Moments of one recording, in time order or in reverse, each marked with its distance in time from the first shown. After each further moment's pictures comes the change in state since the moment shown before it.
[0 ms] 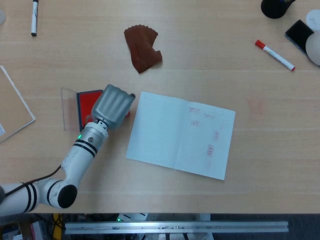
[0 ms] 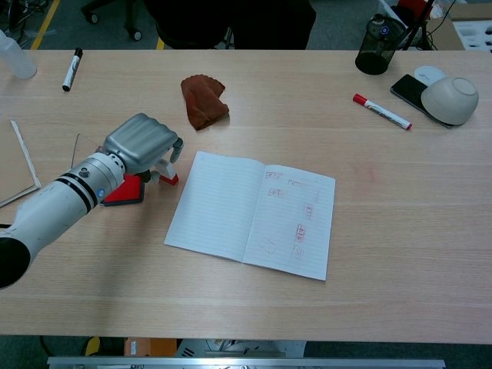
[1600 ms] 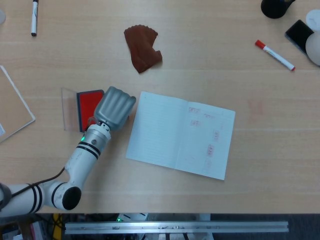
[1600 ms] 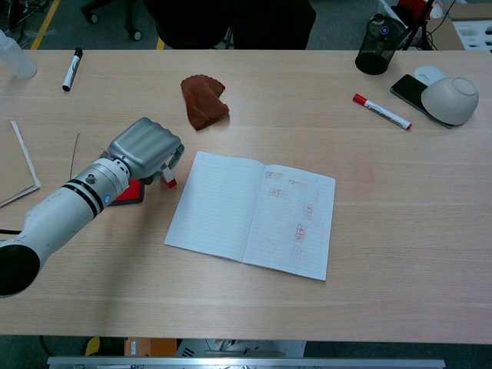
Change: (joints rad) left arm -0.009 -0.042 0.023 0.030 -0.014 0.037 0.025; right arm -0.018 0.006 -0.005 -0.001 0.001 0.006 0.007
